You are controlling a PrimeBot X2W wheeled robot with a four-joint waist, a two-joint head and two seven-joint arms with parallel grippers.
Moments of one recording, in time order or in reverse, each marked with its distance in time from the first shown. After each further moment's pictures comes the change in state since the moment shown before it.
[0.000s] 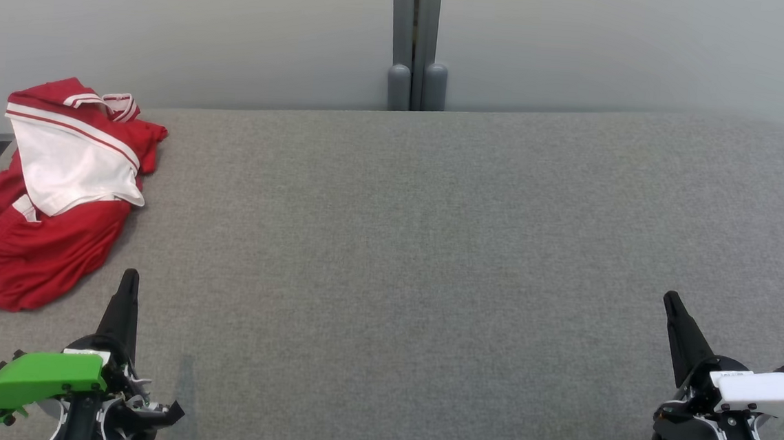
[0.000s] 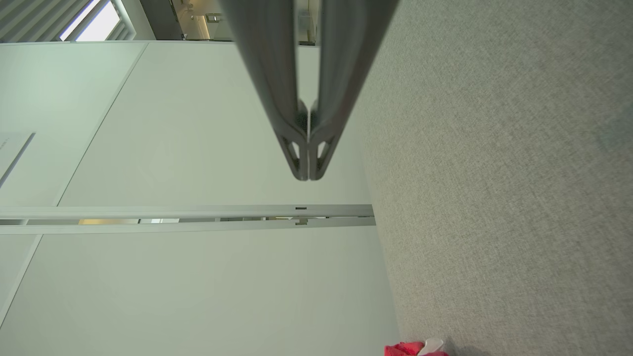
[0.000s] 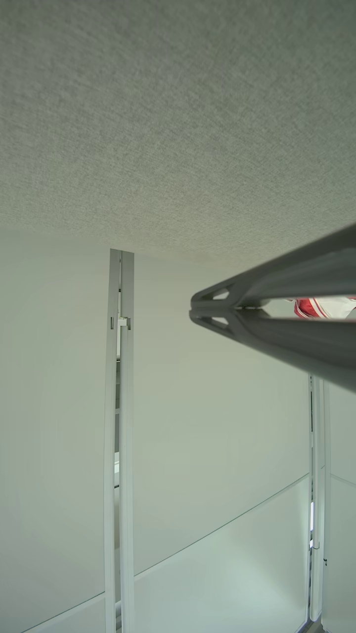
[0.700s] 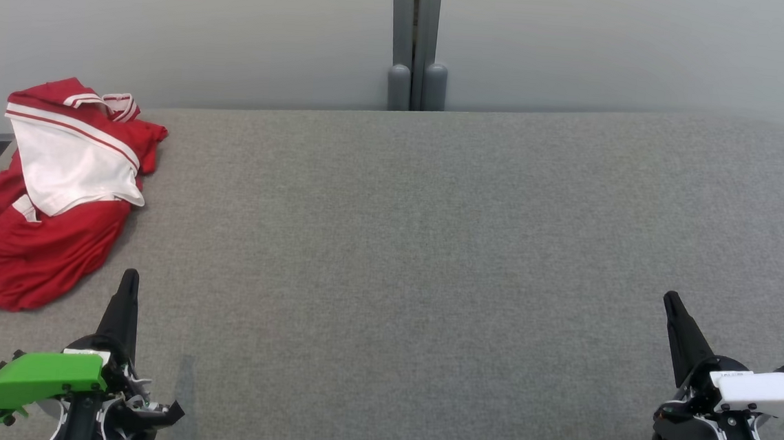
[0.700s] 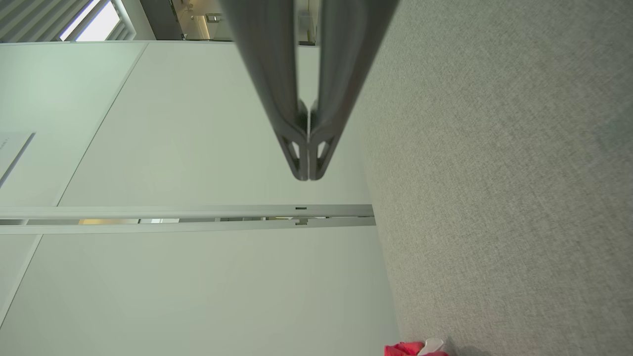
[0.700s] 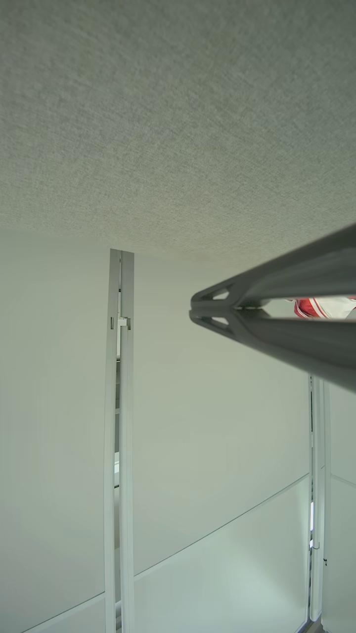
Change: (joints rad) left arm 0.000 0.000 0.000 0.000 0.000 0.000 0.000; right arm 0.000 0.000 0.000 0.000 0.000 0.000 0.000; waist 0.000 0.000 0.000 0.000
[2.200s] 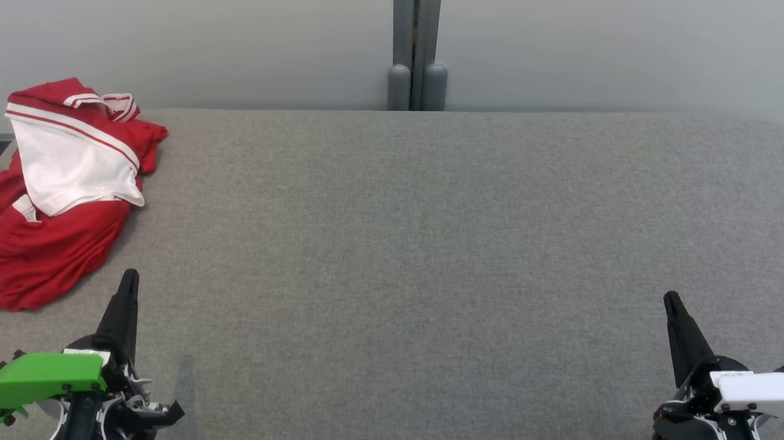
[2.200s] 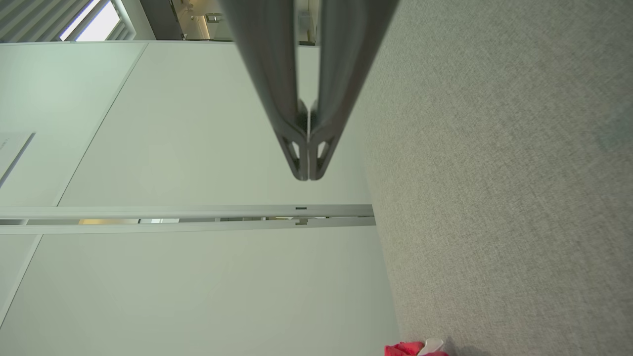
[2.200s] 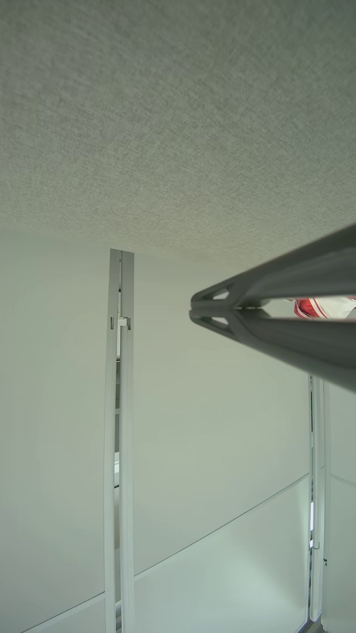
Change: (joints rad) left arm 0.000 0.000 0.000 0.000 0.000 0.000 0.000; right arm 0.000 0.000 0.000 0.000 0.000 0.000 0.000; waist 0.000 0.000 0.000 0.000
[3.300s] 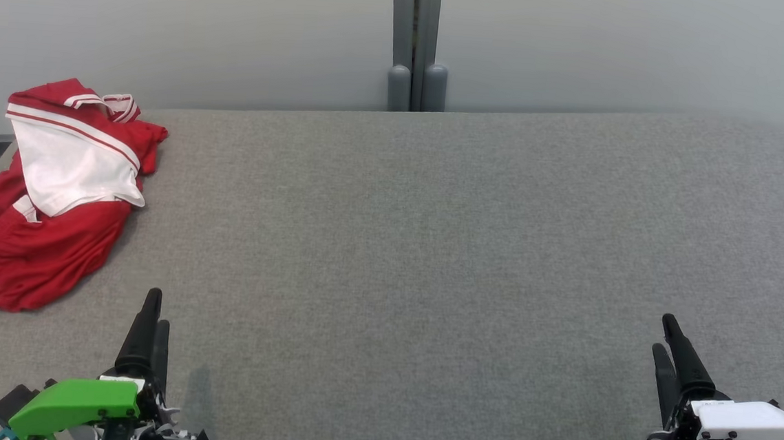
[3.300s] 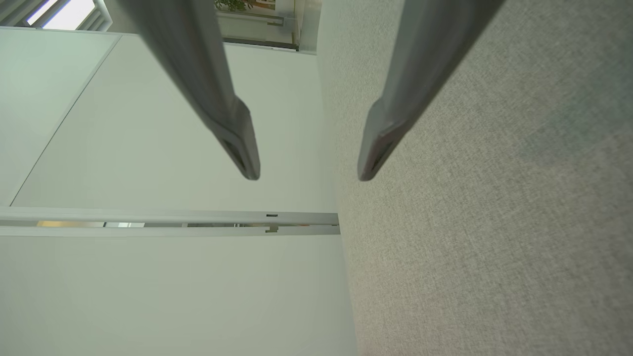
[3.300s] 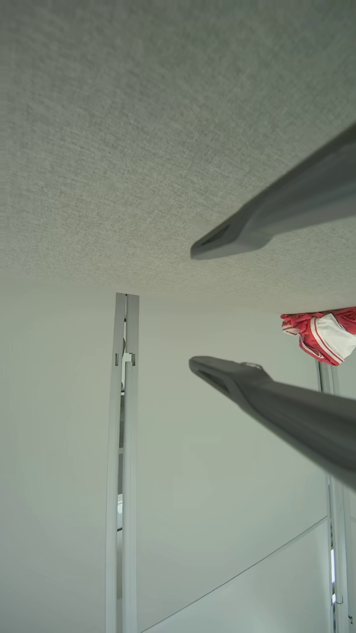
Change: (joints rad) left arm 0.049 -0.009 -0.074 0.038 0.015 -0.001 -0.065; right arm 0.048 0.016 0.018 0.049 -0.071 0.000 -0.064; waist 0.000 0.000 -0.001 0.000
